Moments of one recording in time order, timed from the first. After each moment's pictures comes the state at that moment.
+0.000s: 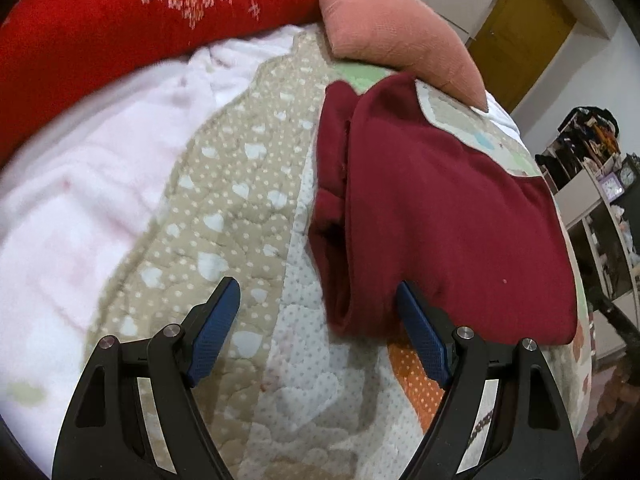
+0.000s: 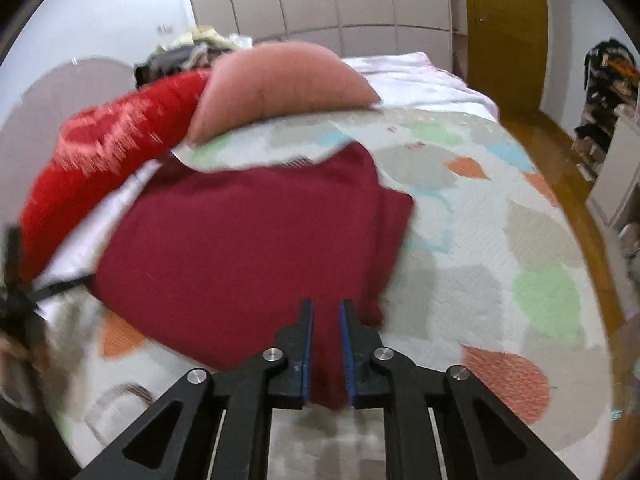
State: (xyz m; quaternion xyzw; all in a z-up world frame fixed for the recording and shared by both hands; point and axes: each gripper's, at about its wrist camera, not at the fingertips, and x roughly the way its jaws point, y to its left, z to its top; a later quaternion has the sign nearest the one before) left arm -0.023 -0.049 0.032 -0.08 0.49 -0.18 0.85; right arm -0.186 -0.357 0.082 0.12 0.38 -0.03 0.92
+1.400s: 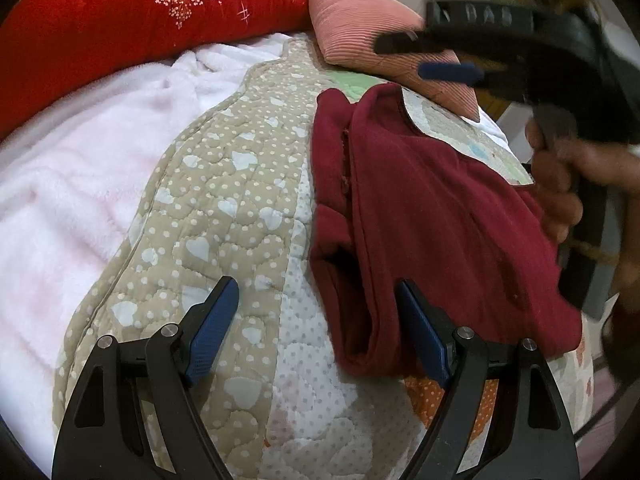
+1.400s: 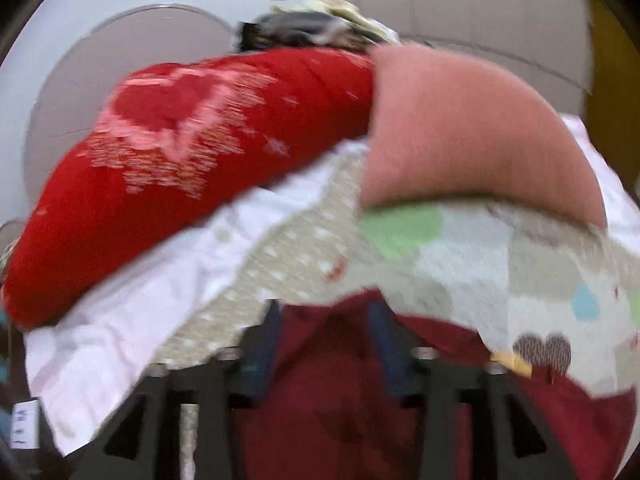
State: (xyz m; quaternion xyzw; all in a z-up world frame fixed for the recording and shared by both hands) left arm -0.010 -0.049 0.018 -0.09 0.46 -0.21 0.86; right arm 0.086 -0.166 0.109 0.01 0.37 0.12 0.92
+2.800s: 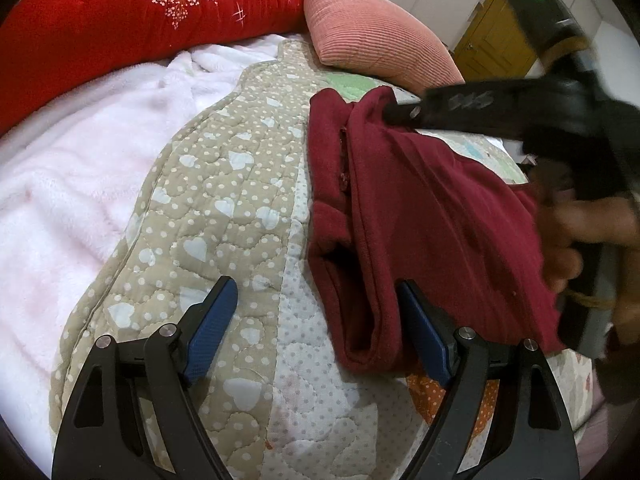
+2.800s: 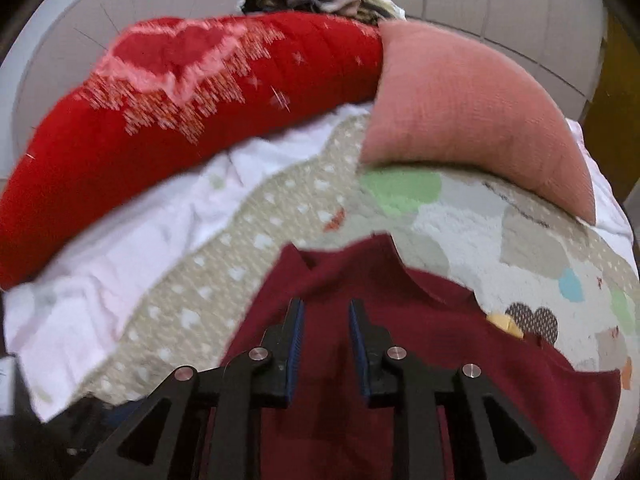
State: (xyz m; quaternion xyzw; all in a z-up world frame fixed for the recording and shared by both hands) left arm -0.011 -0.049 0.016 -0.09 0.45 -0.22 0.86; right arm 0.072 -0.142 0.073 -0.04 0.44 0.08 0.90
